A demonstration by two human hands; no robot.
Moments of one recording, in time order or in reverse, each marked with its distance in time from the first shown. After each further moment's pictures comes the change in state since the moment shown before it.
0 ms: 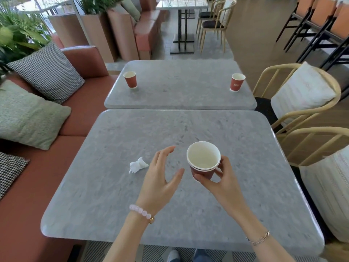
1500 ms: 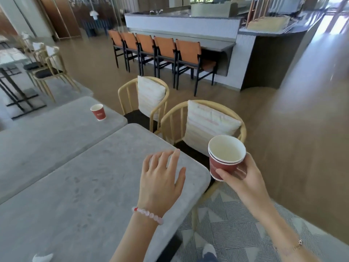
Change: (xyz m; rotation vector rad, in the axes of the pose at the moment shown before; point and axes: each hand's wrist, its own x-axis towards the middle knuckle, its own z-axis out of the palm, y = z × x) left_hand -0.030 0.138 0.115 0.372 -0.364 0.949; right_hand -0.213 -0.038 -0.141 0.015 0.948 0.032
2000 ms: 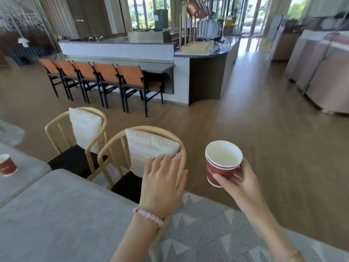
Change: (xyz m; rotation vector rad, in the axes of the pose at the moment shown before) left_hand 0.131 0.179 0.082 -0.144 0.039 0.312; right_hand 0.054 0.012 -0.192 -0.019 0.310 -0.050
